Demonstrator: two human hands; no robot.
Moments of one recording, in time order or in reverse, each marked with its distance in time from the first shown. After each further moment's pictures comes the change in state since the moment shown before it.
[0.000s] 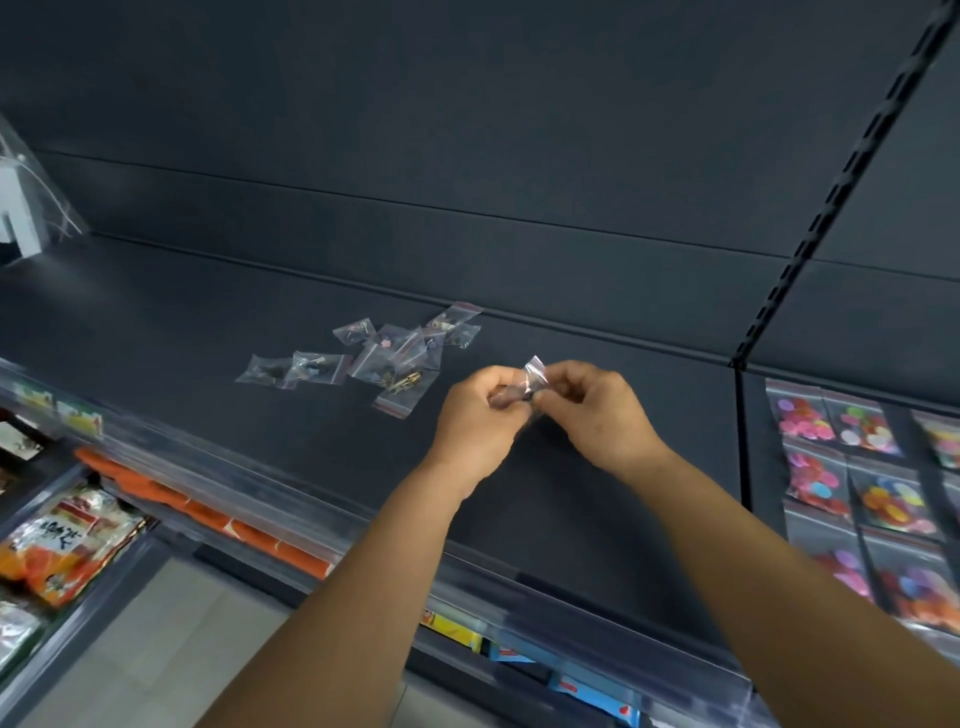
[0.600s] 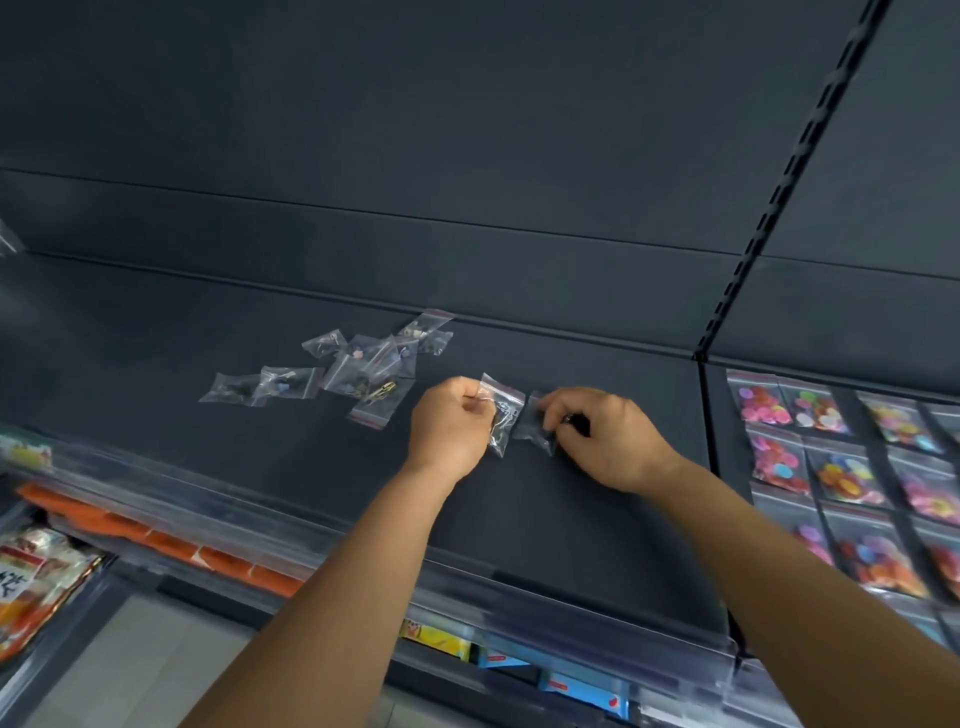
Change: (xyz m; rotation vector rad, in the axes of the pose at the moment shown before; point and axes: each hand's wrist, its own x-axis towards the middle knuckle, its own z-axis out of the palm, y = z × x) left_hand 0.014 -0.010 -0.003 0.268 0.092 -0.018; right_hand -0.015 0.025 -0.025 -0.463 -0.042 -0.053
